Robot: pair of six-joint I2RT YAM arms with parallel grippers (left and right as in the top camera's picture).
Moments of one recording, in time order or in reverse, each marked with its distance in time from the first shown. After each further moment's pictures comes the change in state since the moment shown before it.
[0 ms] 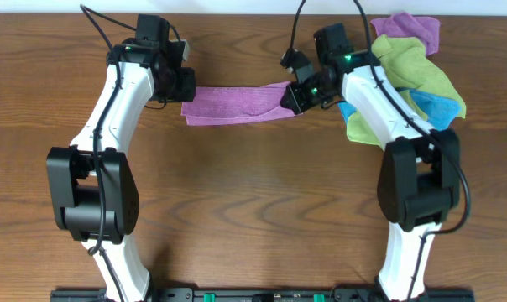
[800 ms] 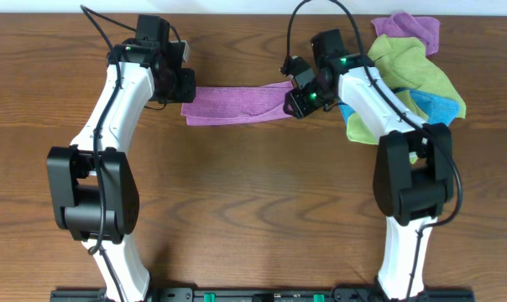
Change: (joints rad) left arm 0.000 0.001 0.000 -0.009 0.000 0.000; right arm 0.000 0.047 -0.001 0.010 0.145 -0.112
